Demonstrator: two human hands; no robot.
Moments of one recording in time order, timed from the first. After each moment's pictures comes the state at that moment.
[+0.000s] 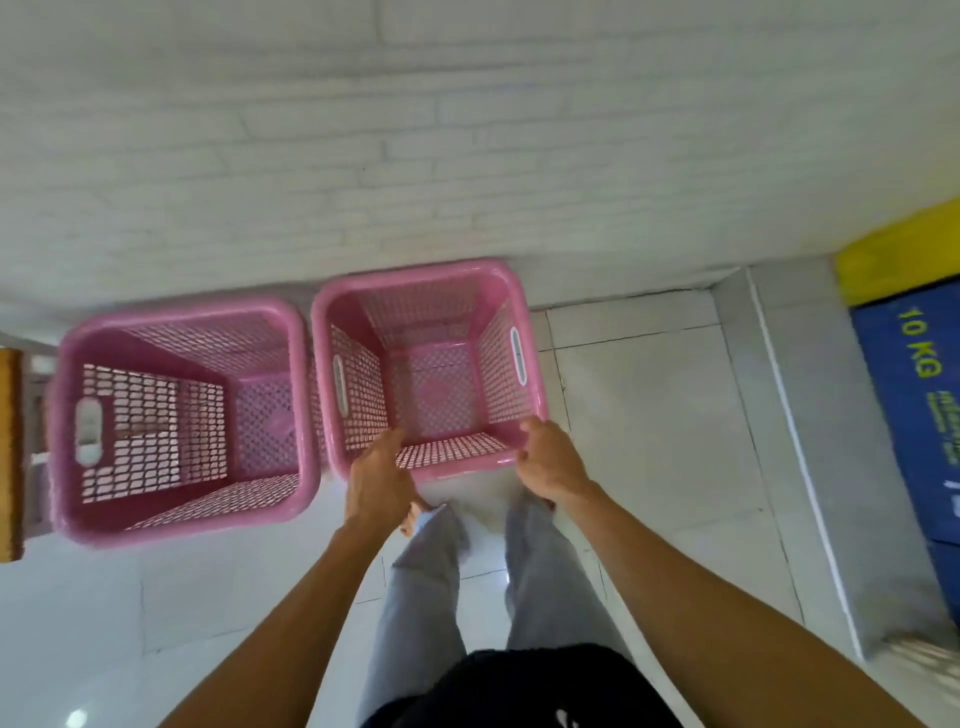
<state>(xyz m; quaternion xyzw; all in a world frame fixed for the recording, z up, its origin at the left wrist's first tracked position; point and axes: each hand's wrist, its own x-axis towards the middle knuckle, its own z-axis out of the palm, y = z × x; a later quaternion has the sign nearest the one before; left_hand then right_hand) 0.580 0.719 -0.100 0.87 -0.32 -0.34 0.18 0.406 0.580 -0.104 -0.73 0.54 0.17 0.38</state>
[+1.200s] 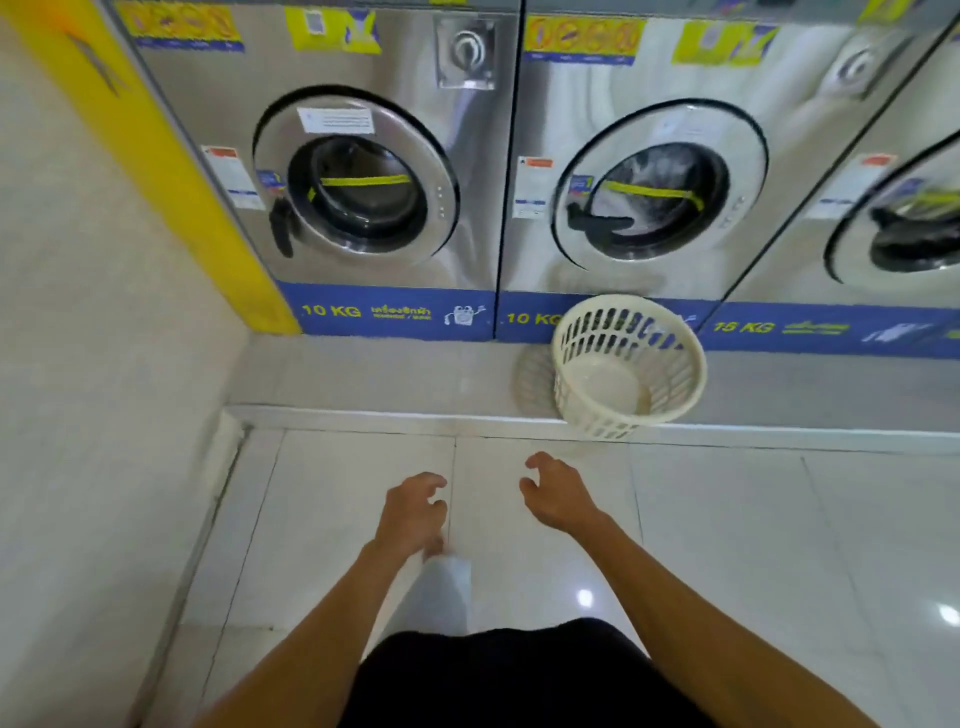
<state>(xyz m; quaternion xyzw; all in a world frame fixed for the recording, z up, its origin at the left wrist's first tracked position) -0.084 0.559 0.002 0.44 -0.78 -0.43 -0.09 -0.248 0.704 0.008 -0.26 0.88 -0.18 0.35</state>
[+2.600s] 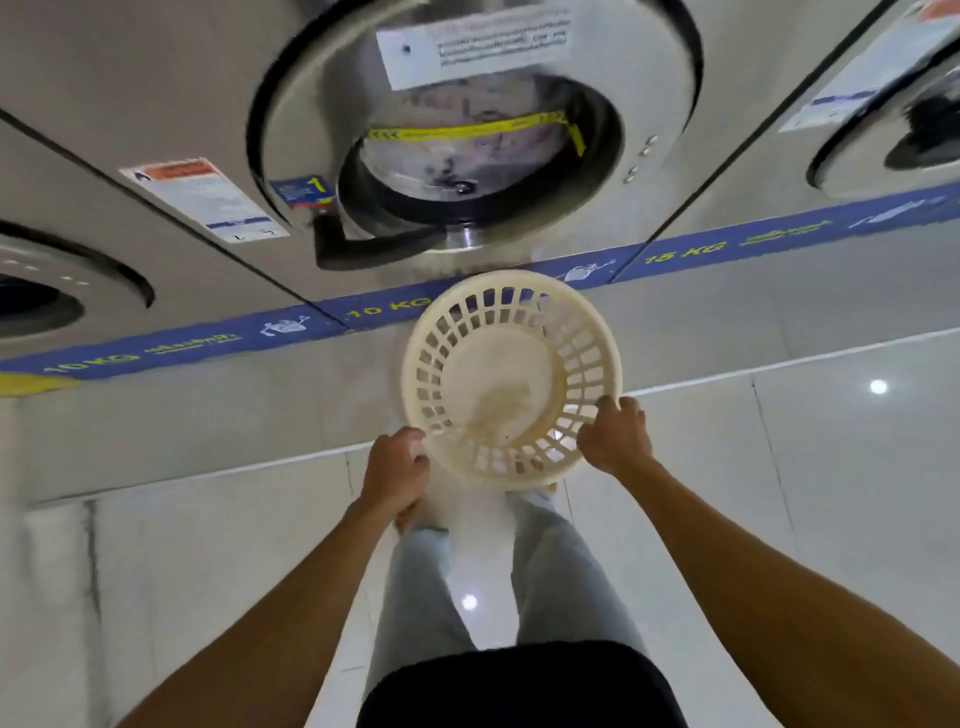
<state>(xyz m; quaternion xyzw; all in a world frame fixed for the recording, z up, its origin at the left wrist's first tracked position) -0.566 0.519 -0.130 0.44 -0.77 -0.38 -0.25 -0.740 0.750 -0.130 -0.02 0.91 -0.08 0.40</state>
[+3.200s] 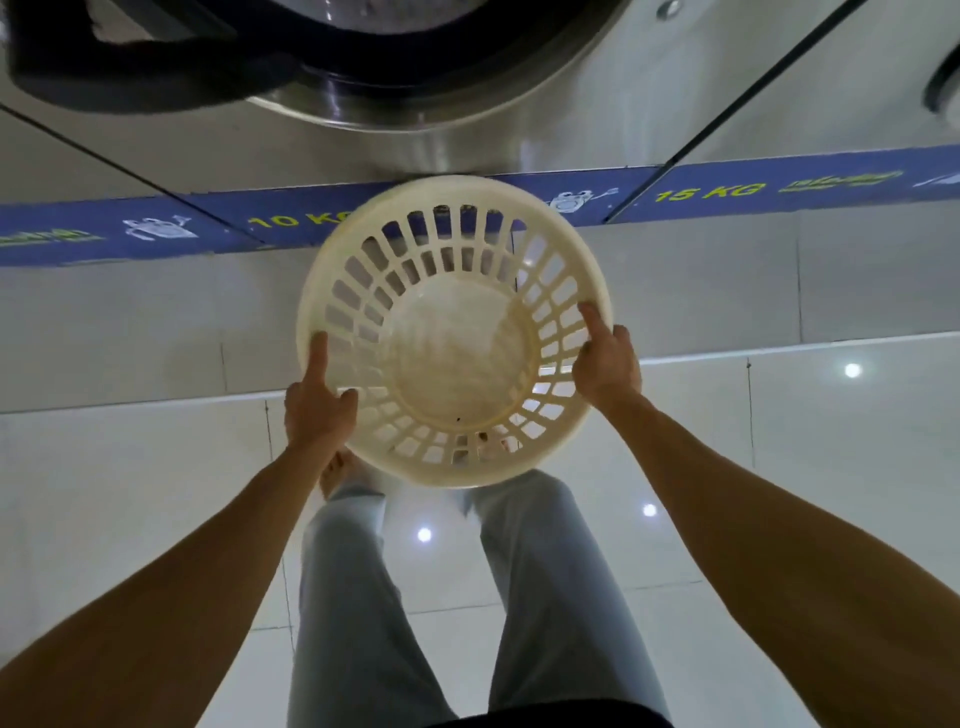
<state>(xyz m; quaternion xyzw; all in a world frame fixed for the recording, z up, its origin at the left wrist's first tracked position) -0.601 0.538 -0.278 0.53 -0.76 -0.33 -0.17 -0.831 0.778 -0.267 -0.07 0.93 -0.10 0.35</state>
